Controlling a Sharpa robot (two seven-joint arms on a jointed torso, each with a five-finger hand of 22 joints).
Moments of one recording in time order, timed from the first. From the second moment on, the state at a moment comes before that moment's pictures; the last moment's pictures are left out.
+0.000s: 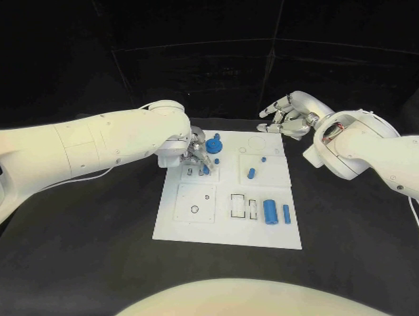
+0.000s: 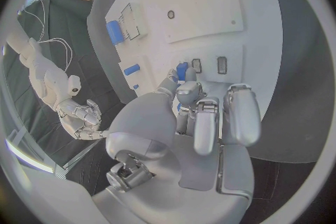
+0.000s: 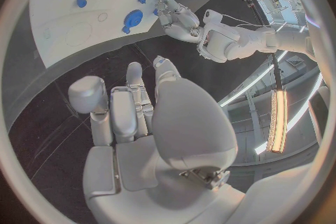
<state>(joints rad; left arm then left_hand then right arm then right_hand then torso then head) 1.35 -0.54 -0.15 1.25 -0.93 0.25 -0.63 1.21 0.20 0.03 -0.13 0.07 0.94 0.06 0.46 0.57 1.28 -0.02 1.12 0.99 1.46 -0.08 1.57 1.31 0.08 1.43 0.03 1.36 1.27 1.25 -0.78 0.01 1.51 -1.10 -0.38 -0.13 1.42 -0.07 -0.07 0.24 0.44 0.91 0.15 0.11 0.07 1.13 0.06 0.70 0.75 1.47 -0.02 1.26 1.19 0.11 1.33 0.08 1.23 0.89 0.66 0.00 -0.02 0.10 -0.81</state>
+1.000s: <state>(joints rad) 1.30 -0.71 -0.16 1.42 -0.90 -0.07 -0.54 1.07 0.06 0.42 -0.10 0.07 0.94 0.06 0.48 0.66 1.30 -0.02 1.12 1.00 1.46 -0.08 1.57 1.31 0.08 1.43 0.03 1.36 1.29 1.25 -0.78 0.01 1.49 -1.10 -0.37 -0.13 1.43 -0.06 -0.07 0.24 0.44 0.91 0.15 0.11 0.07 1.13 0.06 0.70 0.74 1.47 -0.02 1.26 1.19 0.11 1.33 0.08 1.22 0.89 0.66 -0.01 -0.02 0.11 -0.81</state>
